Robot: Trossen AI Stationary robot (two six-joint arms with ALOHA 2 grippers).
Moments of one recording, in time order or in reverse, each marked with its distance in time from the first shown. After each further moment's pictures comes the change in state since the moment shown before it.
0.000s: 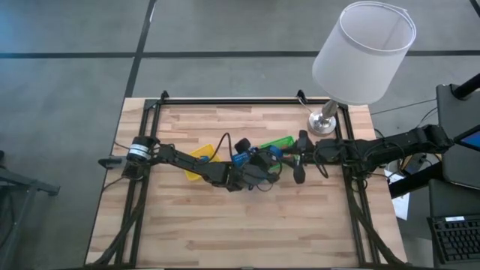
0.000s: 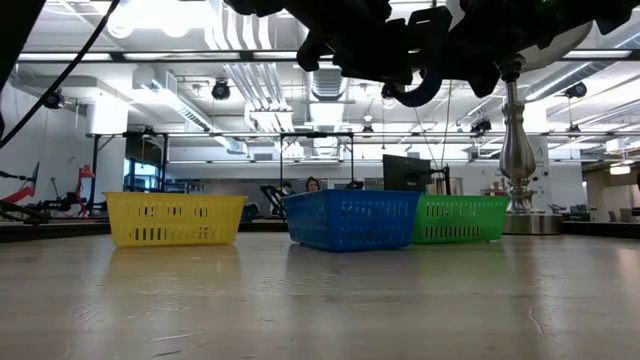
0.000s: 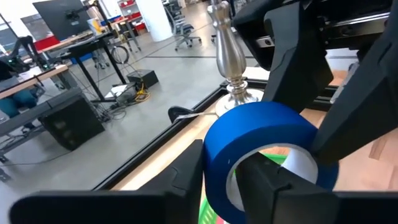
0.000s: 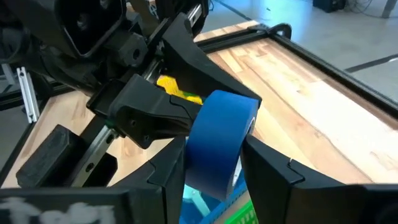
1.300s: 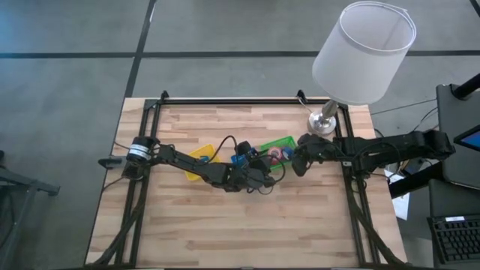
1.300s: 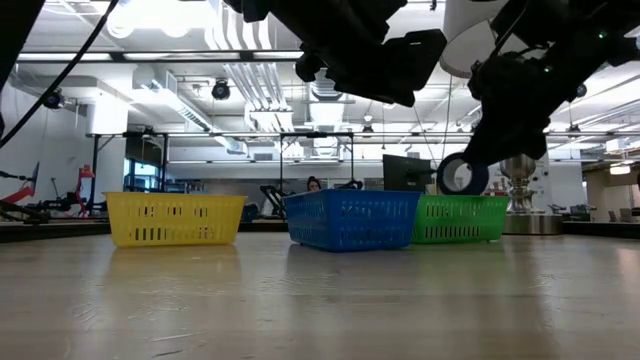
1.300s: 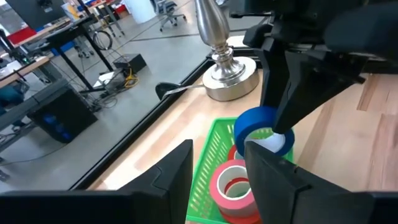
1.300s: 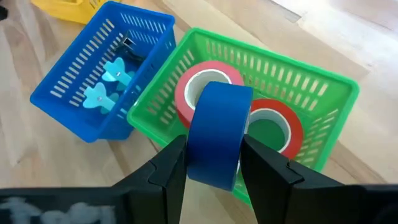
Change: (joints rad) left arm -0.001 0.000 -0.003 -0.180 0.052 -0.066; right arm -0.157 -0.003 -0.088 -0.350 -0.054 0.312
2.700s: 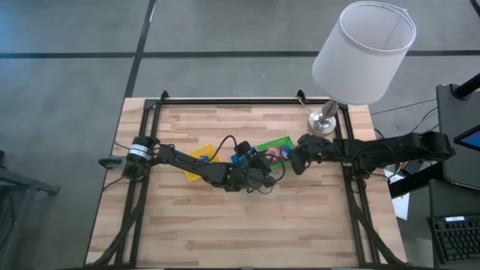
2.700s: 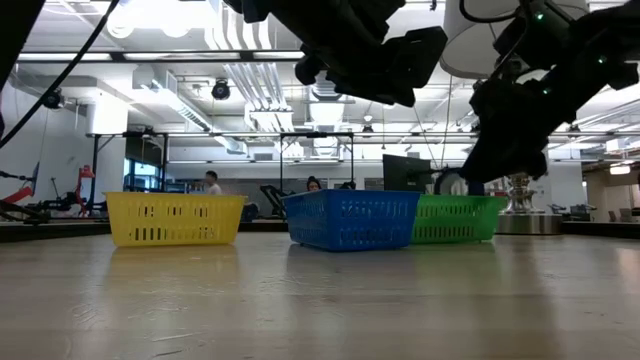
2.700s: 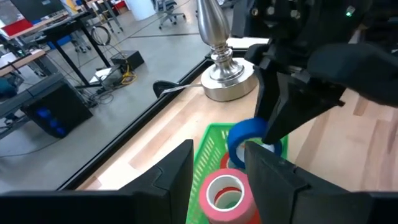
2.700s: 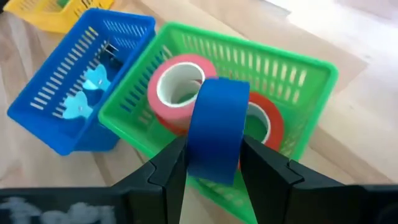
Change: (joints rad) left arm 0.003 0.000 0.000 0.000 0.008 -0.040; right arm -0.052 0.014 -0.109 0.172 -0.015 0.004
